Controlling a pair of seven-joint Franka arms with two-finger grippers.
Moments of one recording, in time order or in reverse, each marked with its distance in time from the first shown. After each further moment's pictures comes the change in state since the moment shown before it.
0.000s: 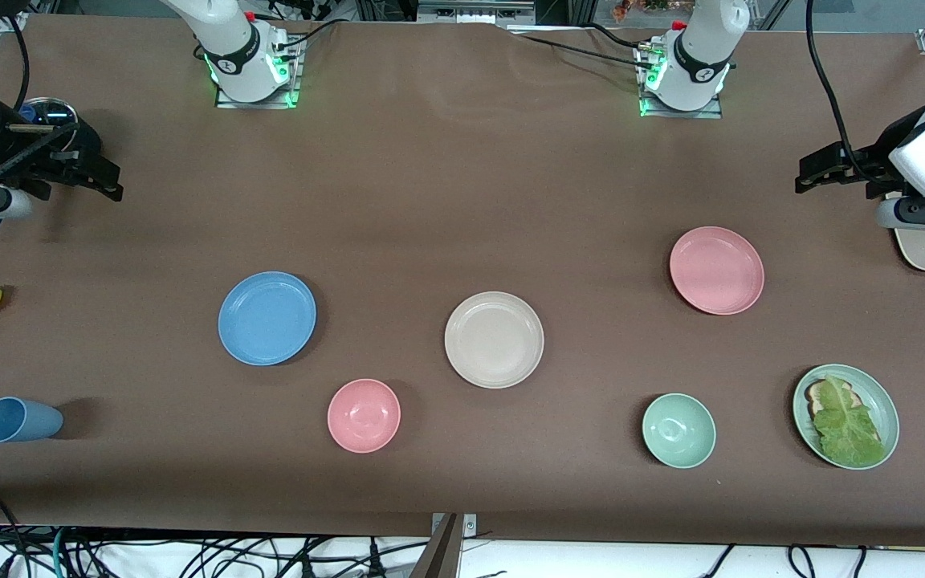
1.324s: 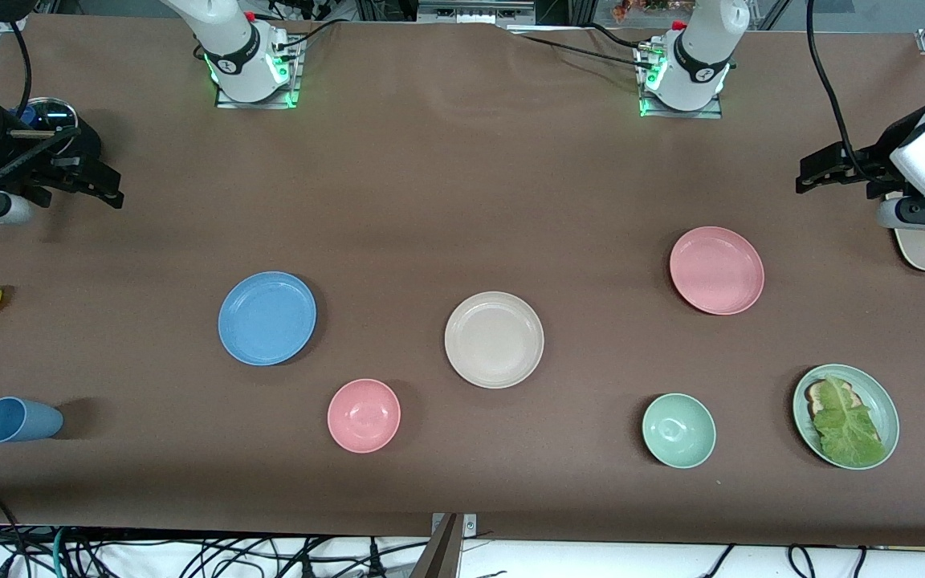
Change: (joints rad) left arm 0.003 0.000 0.000 0.000 0.000 0.000 0.000; right arm 0.001 0.007 0.001 0.000 0.000 0.032 0.001
